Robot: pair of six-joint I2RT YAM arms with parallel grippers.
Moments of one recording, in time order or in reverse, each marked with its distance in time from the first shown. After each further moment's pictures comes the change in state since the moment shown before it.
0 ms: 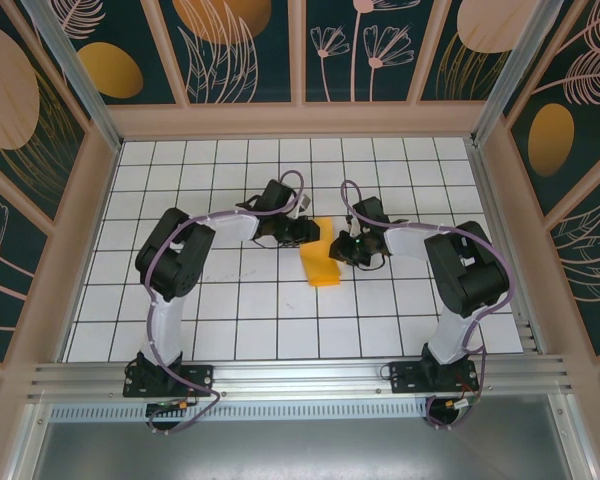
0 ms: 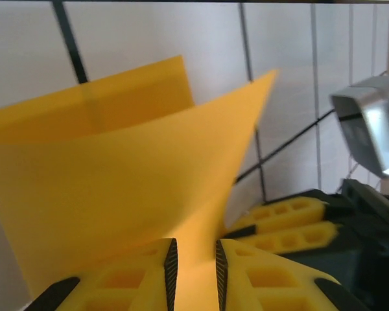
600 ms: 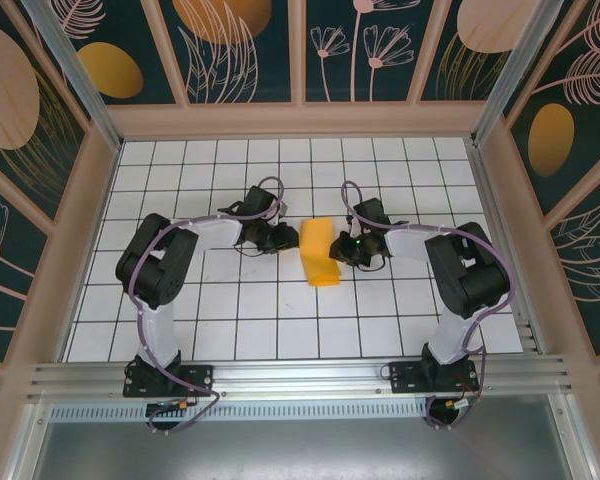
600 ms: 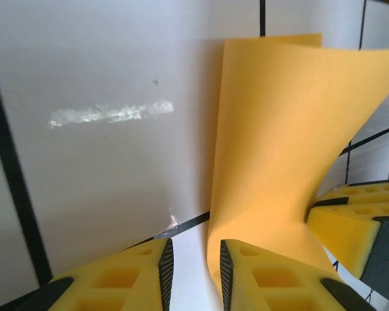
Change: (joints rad) left arm 0.060 -0.137 -0.160 -0.068 -0.105 0.001; right arm 0.000 -0.009 -0.021 0.031 0.000 0.005
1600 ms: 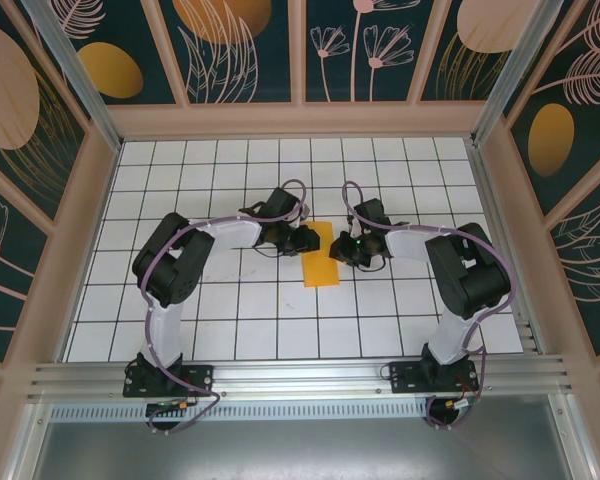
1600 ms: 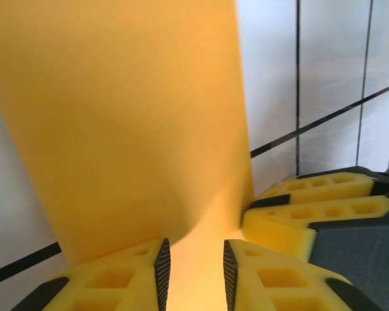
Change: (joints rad) left arm -0.112 0.081 0.107 -0.007 0.008 -0.051; right arm 0.000 -0.006 -0.009 0.014 0.000 0.019
